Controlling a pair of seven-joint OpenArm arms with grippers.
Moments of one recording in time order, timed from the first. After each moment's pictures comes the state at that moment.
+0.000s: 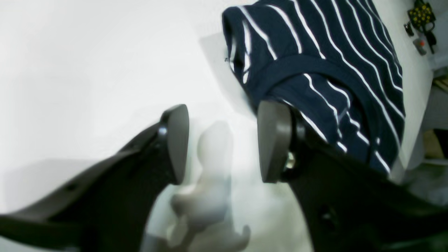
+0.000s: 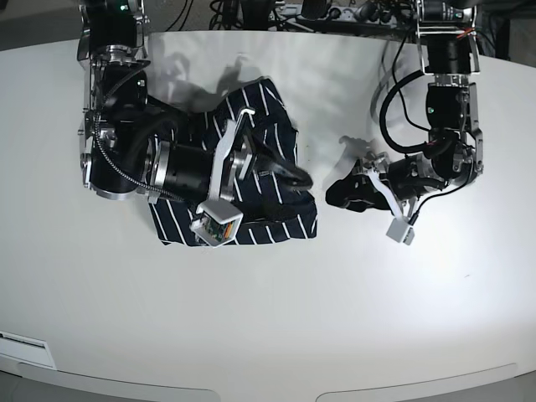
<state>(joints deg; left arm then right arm) -6.2 -17.7 -6.6 83.3 -56.8 -32.7 65.1 6.4 6.5 -7.0 115.9 55.4 40.1 -67.6</state>
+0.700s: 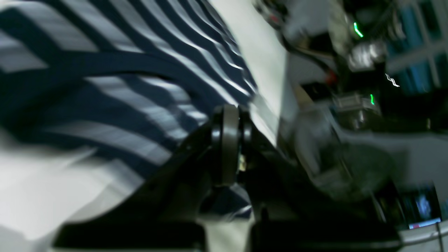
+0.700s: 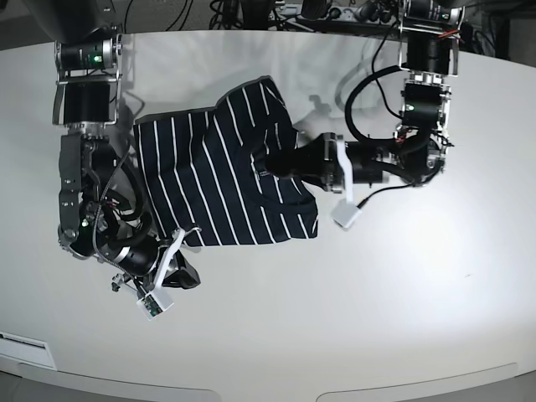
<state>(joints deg) -6.4 -12.5 4.3 83.7 -82.4 -39.7 80.1 20.8 12.0 -0.7 83.3 26.3 37.6 -49.3</state>
